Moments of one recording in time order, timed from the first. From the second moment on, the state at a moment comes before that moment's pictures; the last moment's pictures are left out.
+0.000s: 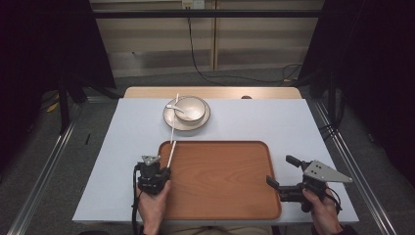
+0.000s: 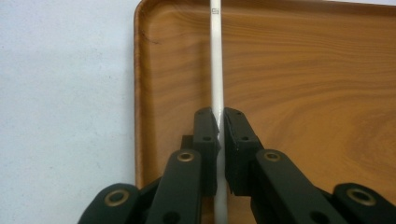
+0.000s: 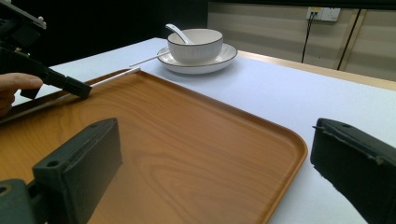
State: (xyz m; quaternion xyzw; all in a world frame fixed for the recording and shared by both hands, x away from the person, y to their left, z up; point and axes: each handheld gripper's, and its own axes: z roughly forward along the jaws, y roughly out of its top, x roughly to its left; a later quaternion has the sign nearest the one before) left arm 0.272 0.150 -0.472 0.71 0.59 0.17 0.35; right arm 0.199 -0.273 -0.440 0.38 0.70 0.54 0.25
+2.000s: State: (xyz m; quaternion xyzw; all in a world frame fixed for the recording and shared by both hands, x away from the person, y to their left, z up) left arm 0.333 0.182 -0.443 0.70 0.48 0.24 0.48; right arm 0.200 -0.274 -0.440 0.38 0.70 0.55 0.25
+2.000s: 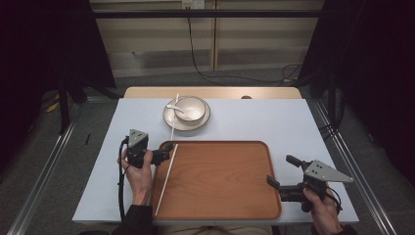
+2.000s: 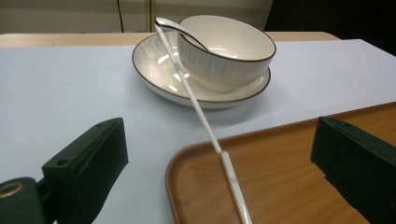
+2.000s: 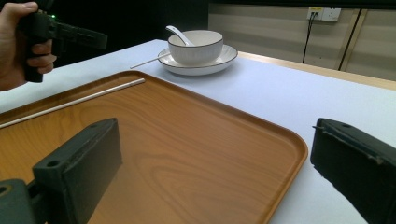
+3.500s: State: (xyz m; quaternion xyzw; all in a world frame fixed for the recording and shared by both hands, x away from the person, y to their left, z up) left arm 0.448 0.160 -0.451 0.78 0.44 0.21 0.40; right arm 0.199 -0.275 -0.439 0.38 0.70 0.55 0.24
